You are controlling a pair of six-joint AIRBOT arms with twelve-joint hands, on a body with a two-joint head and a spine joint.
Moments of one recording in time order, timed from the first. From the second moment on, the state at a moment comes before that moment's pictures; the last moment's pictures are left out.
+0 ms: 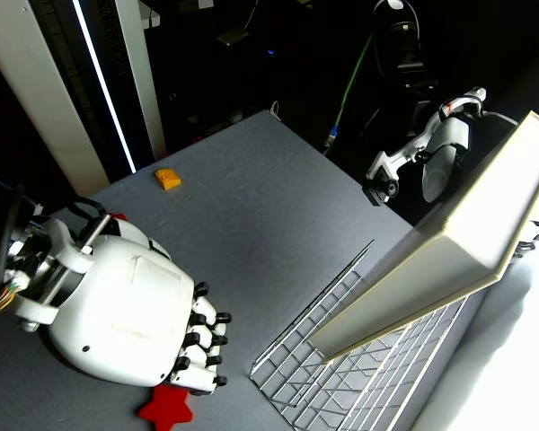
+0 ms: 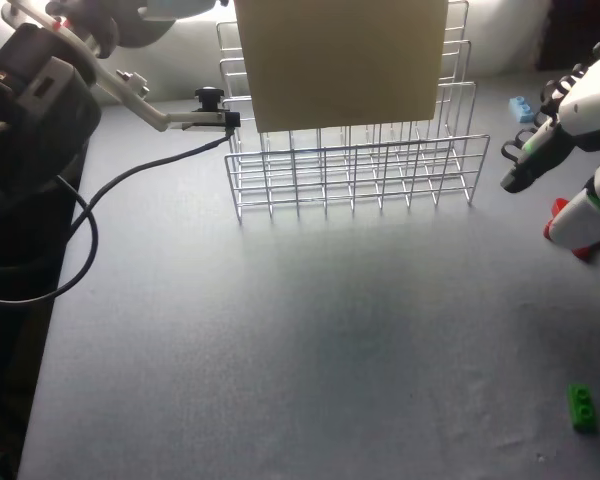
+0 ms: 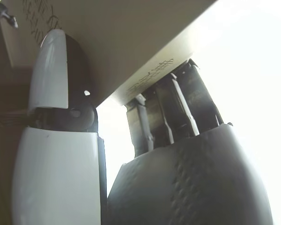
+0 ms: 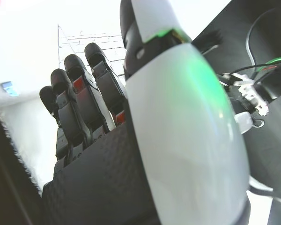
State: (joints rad) left arm 0.35 -1.35 1.68 -0.07 -0.82 -0.64; right arm 0.07 -0.99 1.21 -2.98 0.72 1.75
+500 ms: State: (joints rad) left arm 0.41 -1.38 1.72 -0.07 -0.86 -0.67; right arm 0.07 -0.99 1.21 -2.98 0.76 1.68
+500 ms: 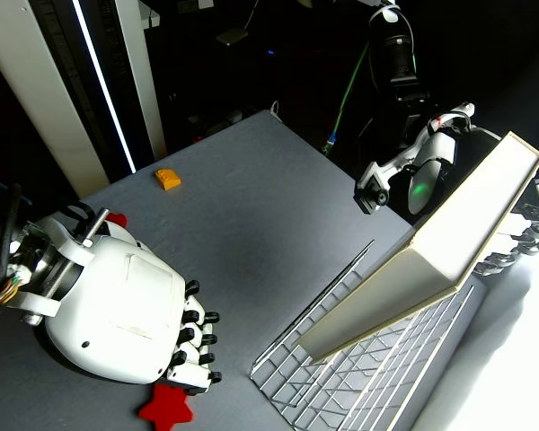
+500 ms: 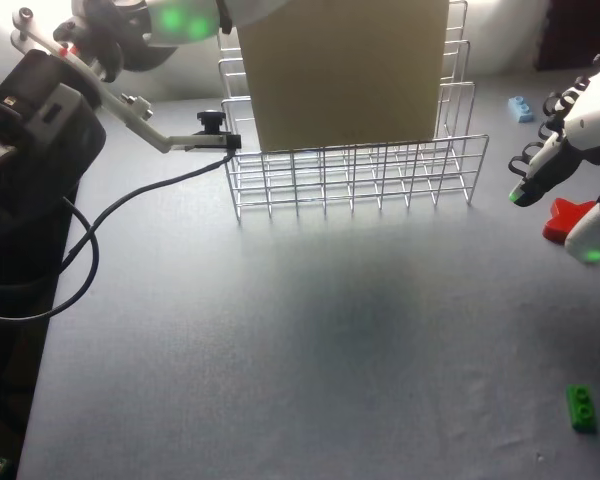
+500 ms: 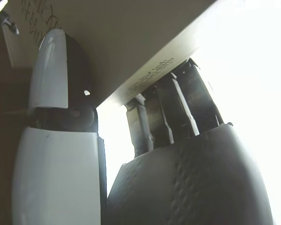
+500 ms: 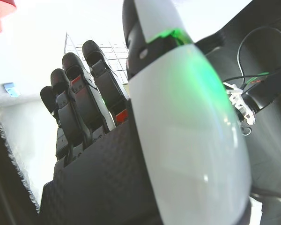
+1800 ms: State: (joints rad) left arm 0.49 -1.53 1.90 -0.07 -0.93 -0.71; right arm 0.11 -0.98 1.24 -2.98 0.82 1.61
